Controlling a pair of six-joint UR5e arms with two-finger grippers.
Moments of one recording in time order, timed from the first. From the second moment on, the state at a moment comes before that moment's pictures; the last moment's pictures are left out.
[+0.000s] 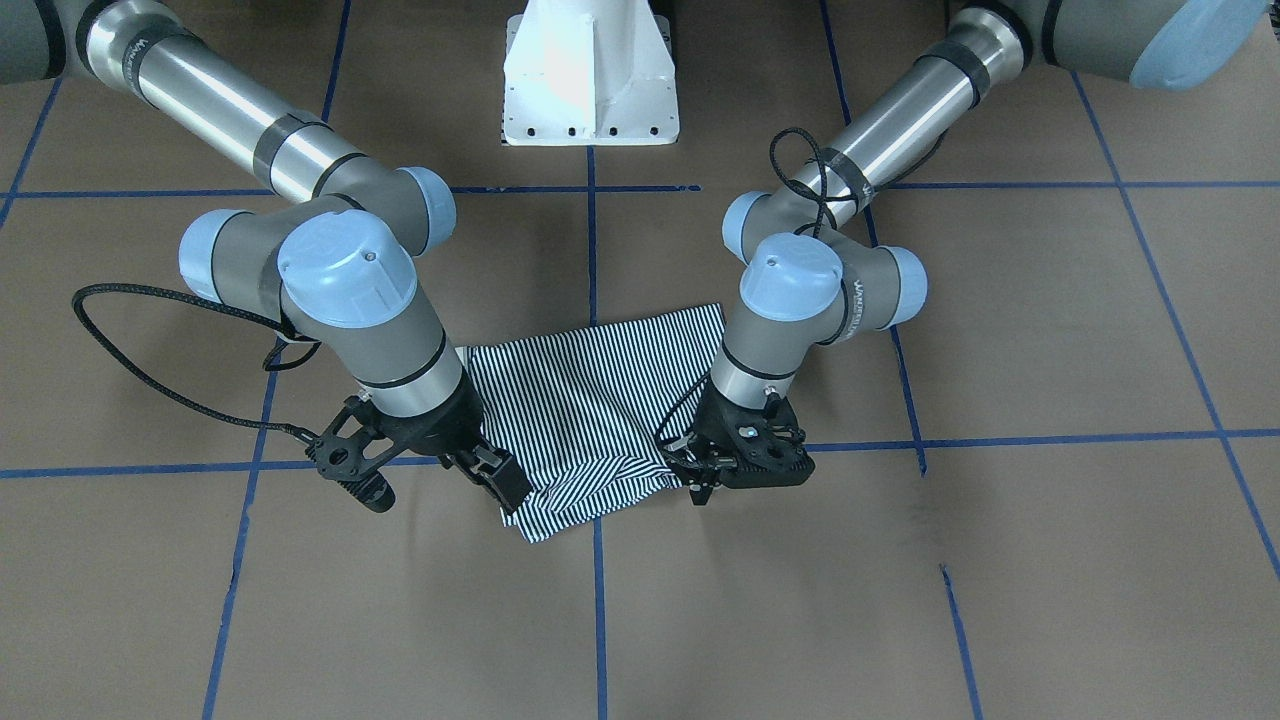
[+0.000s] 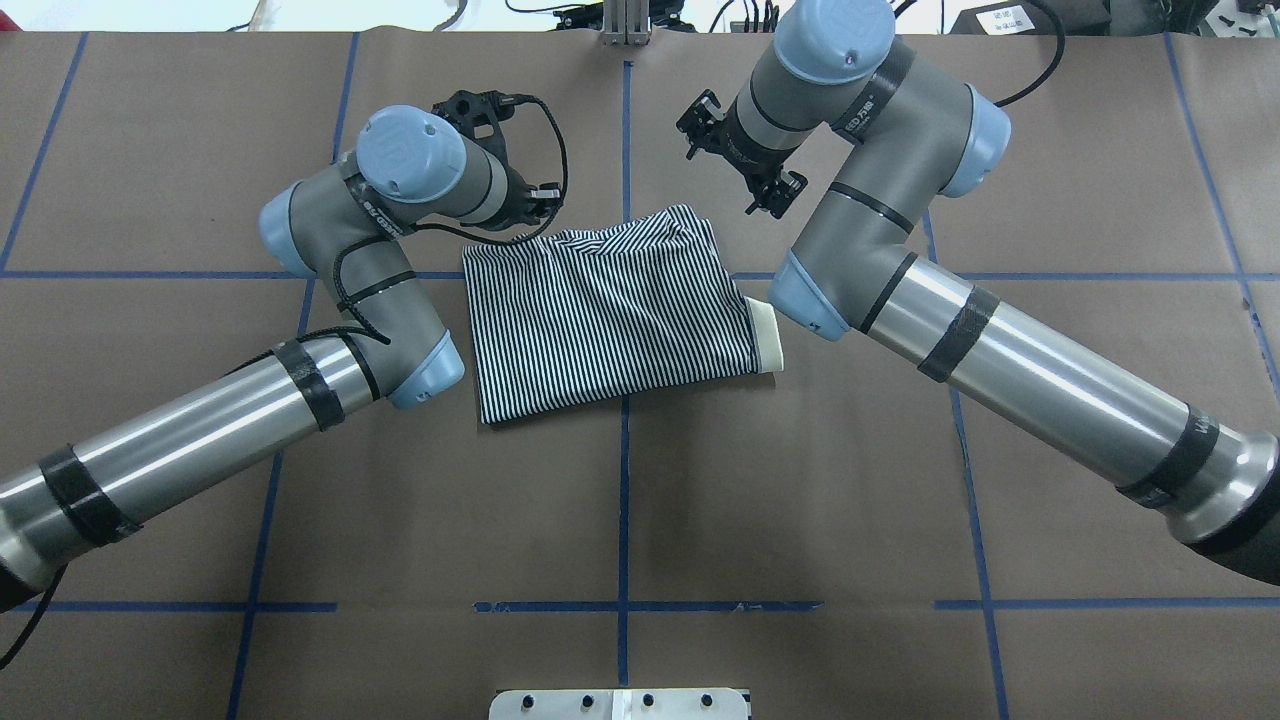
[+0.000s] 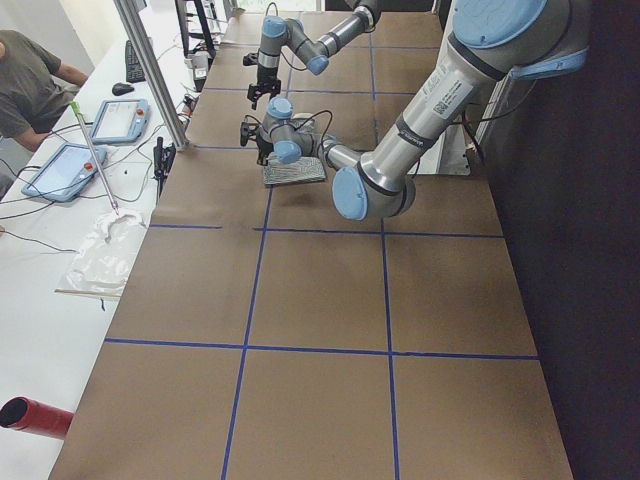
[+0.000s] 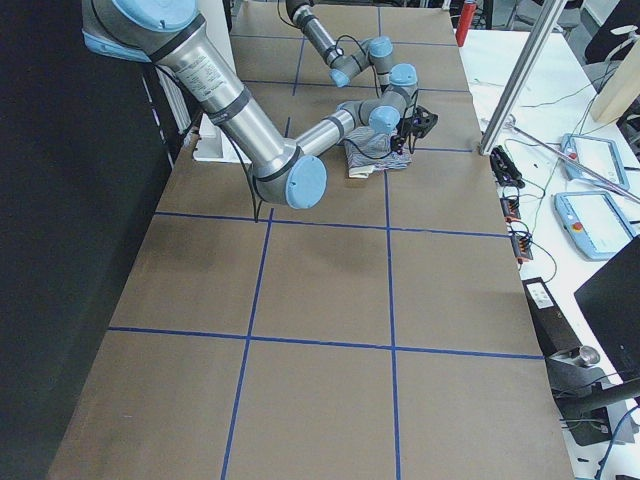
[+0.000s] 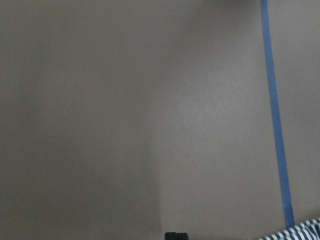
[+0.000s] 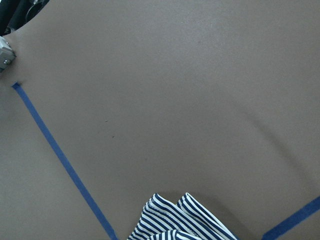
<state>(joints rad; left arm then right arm) -0.72 -2.40 -1.09 -2.28 -1.77 -1.27 0.79 -0.75 1.27 -1.19 1.96 1.78</state>
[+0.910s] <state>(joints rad) -0.98 -2.14 -1.29 -2.29 -2.03 -1.00 0.96 -0.98 1.34 -1.20 2.05 1.28</state>
